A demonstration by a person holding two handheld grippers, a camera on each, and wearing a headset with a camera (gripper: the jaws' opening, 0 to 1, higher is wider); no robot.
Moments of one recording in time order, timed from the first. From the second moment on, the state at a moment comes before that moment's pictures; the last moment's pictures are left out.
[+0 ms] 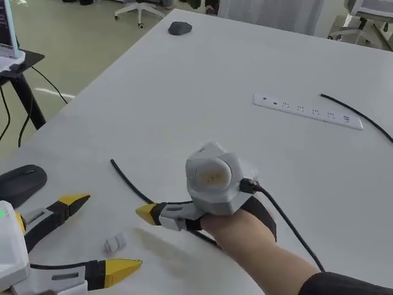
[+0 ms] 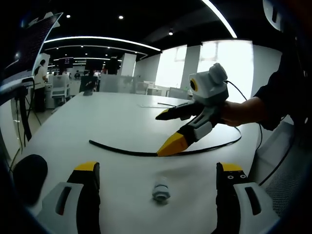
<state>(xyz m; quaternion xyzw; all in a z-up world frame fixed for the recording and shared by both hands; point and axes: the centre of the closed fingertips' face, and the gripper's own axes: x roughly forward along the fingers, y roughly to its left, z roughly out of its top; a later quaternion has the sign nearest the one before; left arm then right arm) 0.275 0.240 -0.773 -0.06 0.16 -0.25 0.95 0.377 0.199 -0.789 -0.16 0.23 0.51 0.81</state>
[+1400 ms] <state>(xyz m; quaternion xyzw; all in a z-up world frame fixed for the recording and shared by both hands) 0.289 0.154 -0.721 0.04 0.22 -0.33 0.92 0.307 -0.104 -0.750 -0.01 0.33 0.33 0.88</state>
